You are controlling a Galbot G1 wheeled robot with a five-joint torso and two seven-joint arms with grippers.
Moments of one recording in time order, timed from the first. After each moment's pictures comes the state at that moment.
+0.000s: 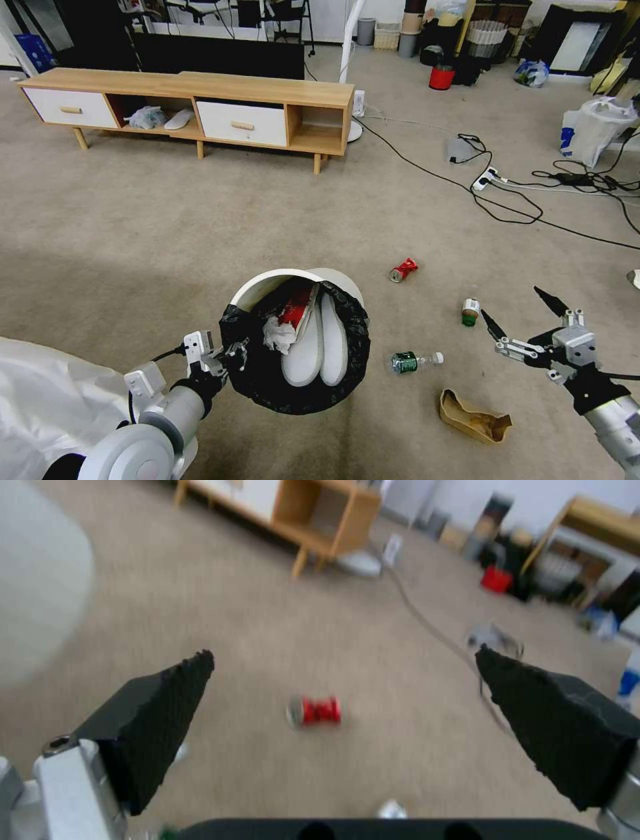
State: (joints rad) left arm 1.60 -1.36 -0.59 -2.32 -0.87 0.63 -0.14; right arm -1.85 1.03 1.02 2.18 0.36 0.06 -0.29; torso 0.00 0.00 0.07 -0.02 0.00
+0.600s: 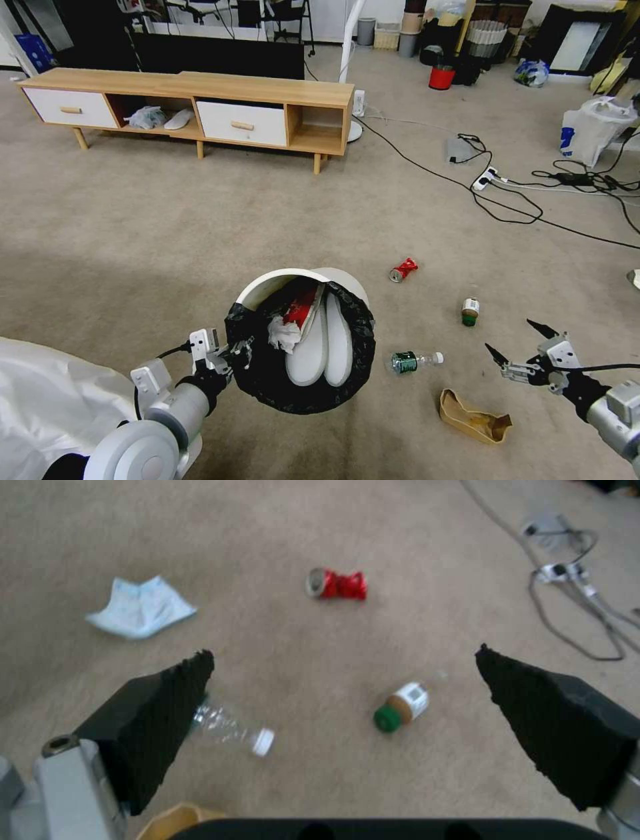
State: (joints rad) left arm 1.57 -1.34 -0.57 -2.31 -0.86 0.63 -0.14; right arm -1.88 0.75 0.95 1.99 0.43 -0.10 -0.26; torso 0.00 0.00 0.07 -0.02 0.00
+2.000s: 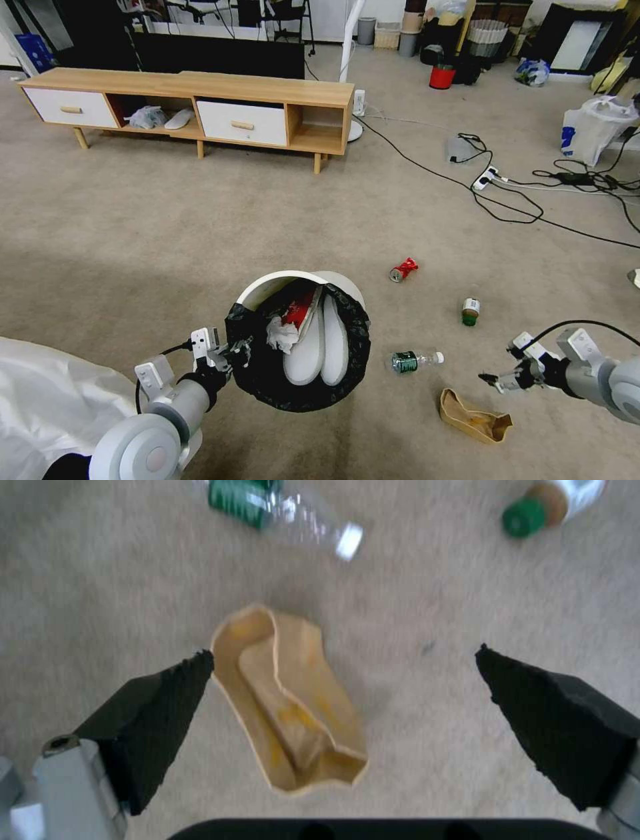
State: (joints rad) left arm 1.55 -1.36 -0.58 -2.26 -0.85 0.64 -0.13; right arm -1.83 0.18 0.71 1.88 0.92 -0.51 -0.19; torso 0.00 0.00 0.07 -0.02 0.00
